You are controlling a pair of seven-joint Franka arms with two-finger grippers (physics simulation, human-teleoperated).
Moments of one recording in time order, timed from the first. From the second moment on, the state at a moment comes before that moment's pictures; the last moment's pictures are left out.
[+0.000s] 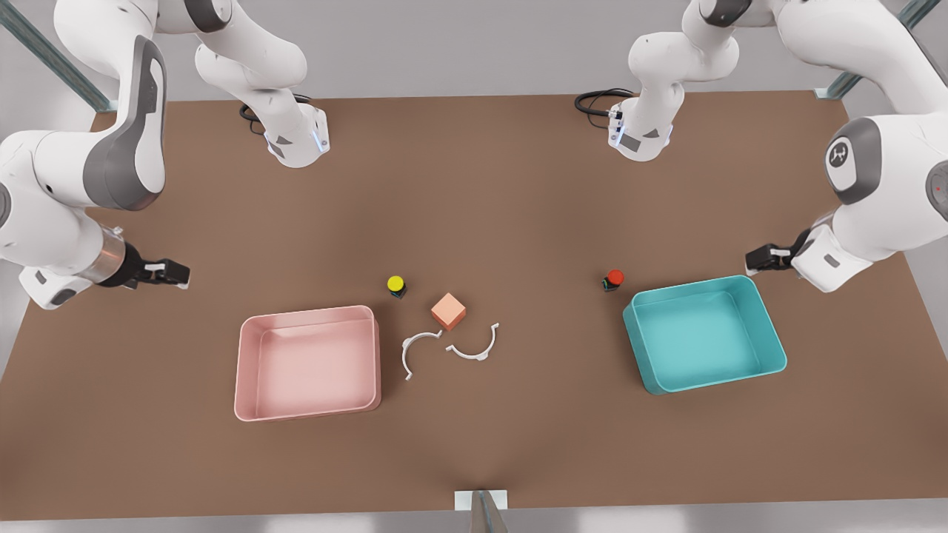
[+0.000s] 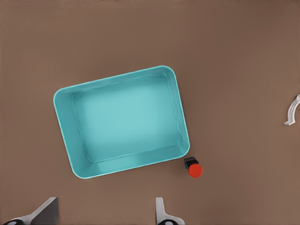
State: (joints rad) left arm -0.04 0.23 0.07 -1.38 -0.02 1.53 0.10; right arm -0.02 0.21 -0.02 -1.42 -0.02 1.55 -0.04
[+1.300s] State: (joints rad) left arm -0.36 0.17 0.07 -2.46 -0.13 2.59 -0.25; right arm 0.35 0.47 0.26 -1.96 -0.06 2.26 0.50
